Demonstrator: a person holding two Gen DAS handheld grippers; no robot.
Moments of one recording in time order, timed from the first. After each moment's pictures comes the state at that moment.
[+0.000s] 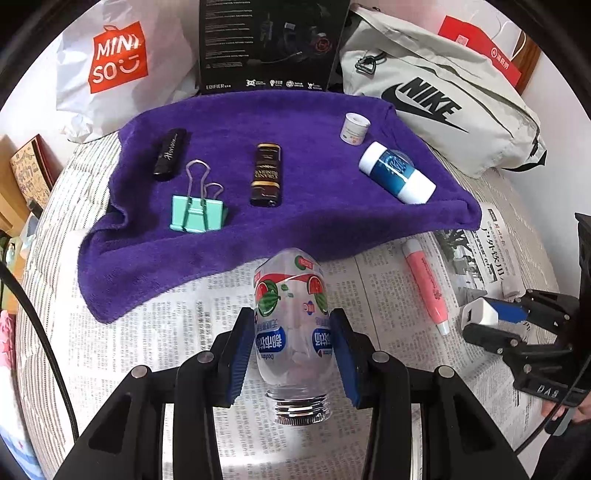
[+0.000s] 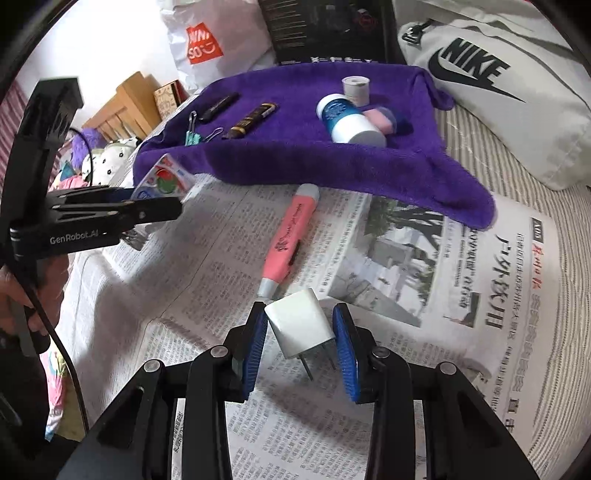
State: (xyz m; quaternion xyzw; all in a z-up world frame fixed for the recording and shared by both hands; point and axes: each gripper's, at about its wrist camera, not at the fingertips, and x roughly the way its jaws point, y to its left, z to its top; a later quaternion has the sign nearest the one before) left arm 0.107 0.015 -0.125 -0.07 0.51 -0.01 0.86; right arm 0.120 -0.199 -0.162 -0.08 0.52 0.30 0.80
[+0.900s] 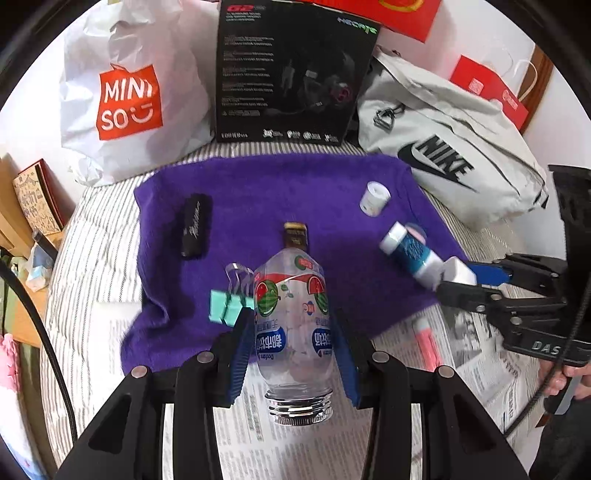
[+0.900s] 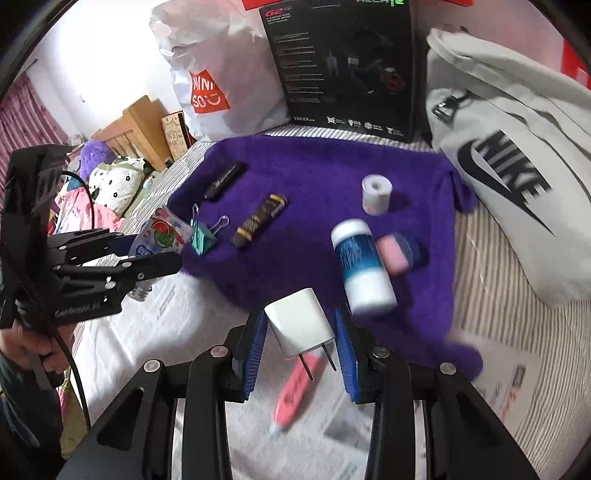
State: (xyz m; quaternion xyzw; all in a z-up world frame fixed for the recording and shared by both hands) left arm 0.153 0.051 -0.086 -0.07 0.48 -0.01 0.88; right arm 0.201 -0.139 -0.106 -0.09 0.48 0.33 0.81
